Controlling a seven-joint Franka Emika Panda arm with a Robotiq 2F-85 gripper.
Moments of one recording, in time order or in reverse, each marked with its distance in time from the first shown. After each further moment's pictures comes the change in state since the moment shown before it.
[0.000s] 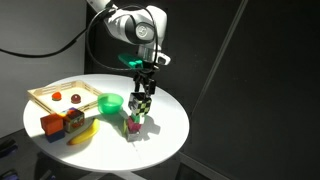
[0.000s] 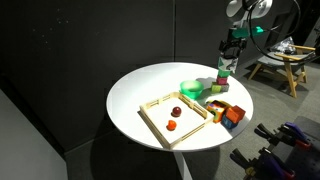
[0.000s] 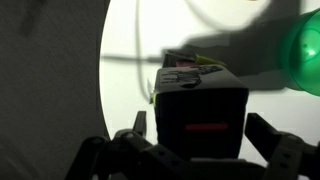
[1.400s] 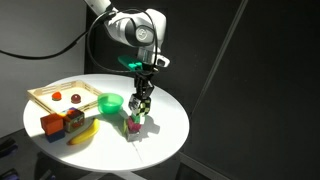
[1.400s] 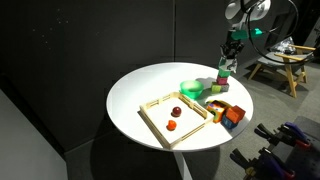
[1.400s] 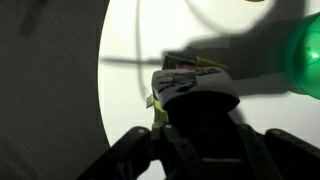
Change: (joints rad) arm 0.002 0.018 0.001 0.004 -0.001 0.004 -0.002
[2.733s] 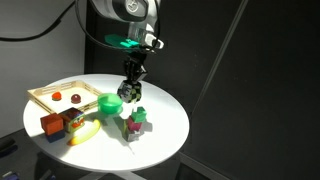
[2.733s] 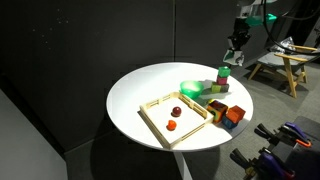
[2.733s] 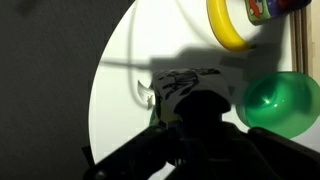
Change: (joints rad) arm 0.007 -0.219 0.025 -0.133 -0.020 -0.104 -0.212
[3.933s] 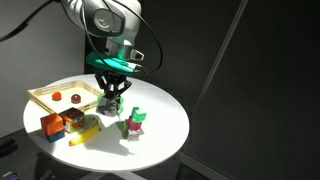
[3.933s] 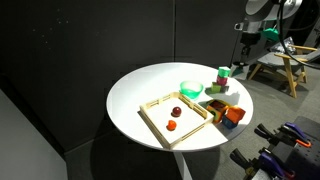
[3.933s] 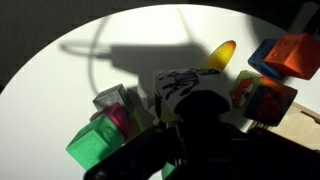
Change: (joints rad) arm -0.003 -0.131 0.017 -0.322 0.029 0.174 -0.697
